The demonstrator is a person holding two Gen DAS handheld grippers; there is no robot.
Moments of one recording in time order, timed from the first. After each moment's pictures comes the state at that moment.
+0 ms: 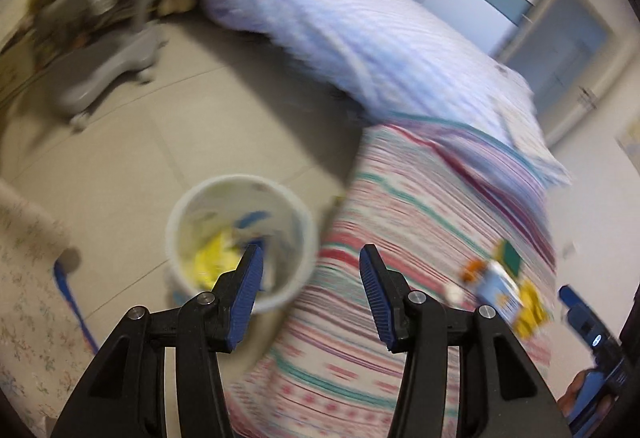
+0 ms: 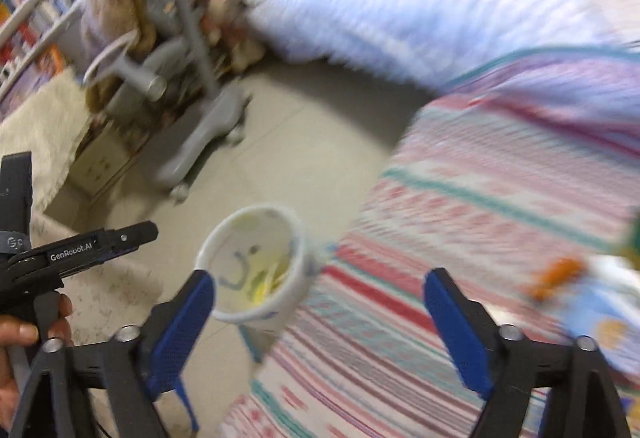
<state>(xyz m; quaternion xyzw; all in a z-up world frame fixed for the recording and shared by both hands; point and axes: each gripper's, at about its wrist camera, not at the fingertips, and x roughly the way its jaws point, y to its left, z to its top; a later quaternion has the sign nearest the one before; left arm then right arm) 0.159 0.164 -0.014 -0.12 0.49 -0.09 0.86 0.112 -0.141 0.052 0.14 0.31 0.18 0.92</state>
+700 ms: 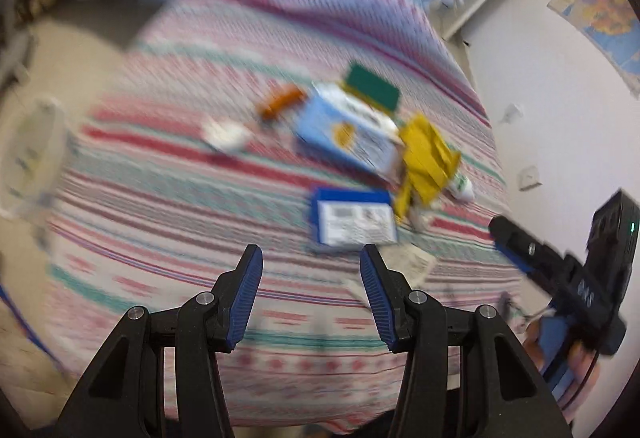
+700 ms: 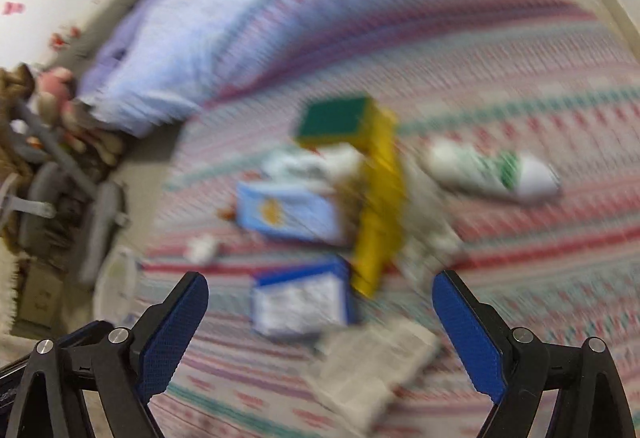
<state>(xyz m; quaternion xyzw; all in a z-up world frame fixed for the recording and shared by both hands) 0.054 -0.099 -0.086 -0.06 0.59 -0.25 0.77 0.014 -0.353 -0.075 0.32 0.36 0.01 0.88</state>
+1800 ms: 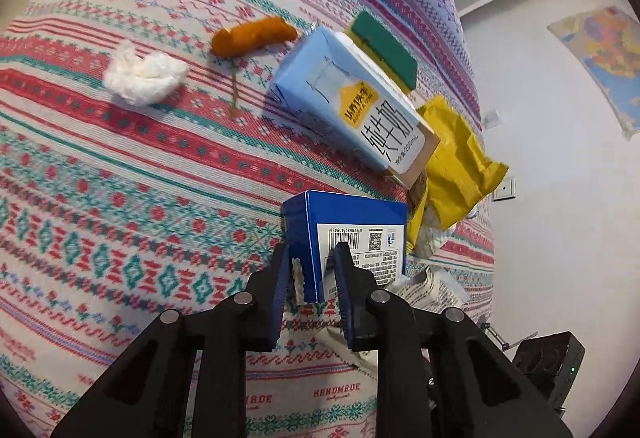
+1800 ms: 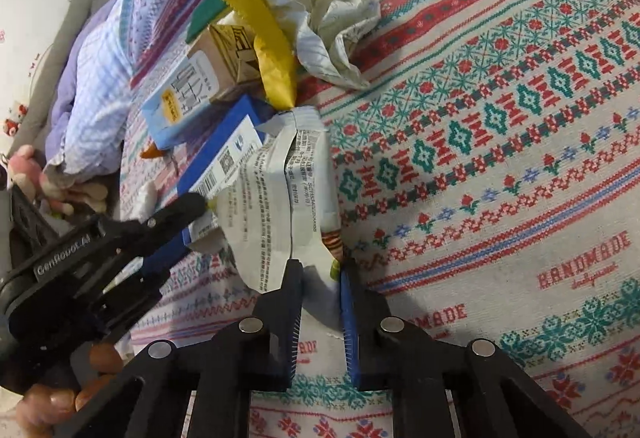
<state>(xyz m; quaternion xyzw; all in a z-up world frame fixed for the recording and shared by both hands) 0.096 -0.131 -0.173 -0.14 0.61 -0.29 0.72 -0.017 -0.322 -0.179 0.48 0.36 -0.02 0.80</state>
